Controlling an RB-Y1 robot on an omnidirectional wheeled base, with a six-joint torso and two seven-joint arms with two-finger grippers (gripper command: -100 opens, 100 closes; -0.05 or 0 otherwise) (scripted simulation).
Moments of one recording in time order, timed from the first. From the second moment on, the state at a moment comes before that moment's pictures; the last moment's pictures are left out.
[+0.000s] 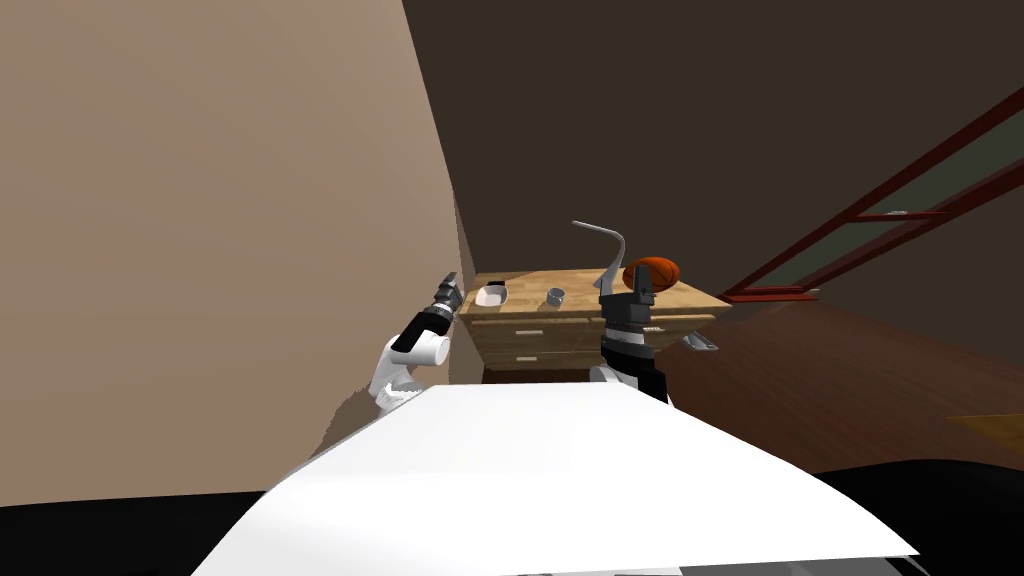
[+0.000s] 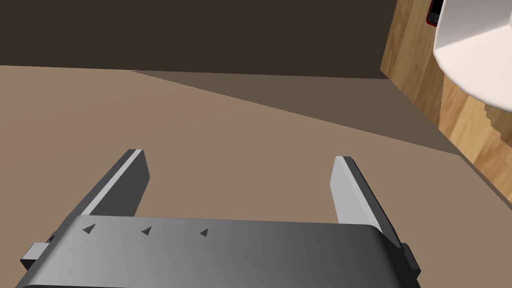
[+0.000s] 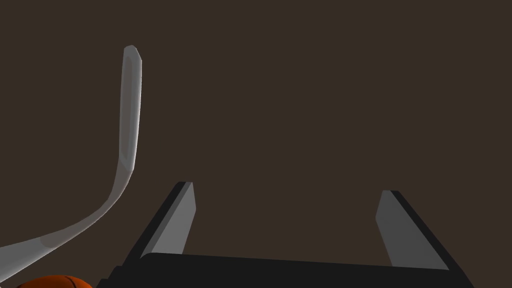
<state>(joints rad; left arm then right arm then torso) 0.18 0.19 -0.02 -2.33 0.05 0.54 0.13 0.55 0.02 0.05 -2.34 -0.06 -0.49 0.04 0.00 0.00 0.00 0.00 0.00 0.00</state>
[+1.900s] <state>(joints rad) 0.11 0.20 -0.08 -2.29 0.02 1.05 0.21 0.55 0.02 0.05 -2.34 -0.06 -0.49 0.04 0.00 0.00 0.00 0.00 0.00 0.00</state>
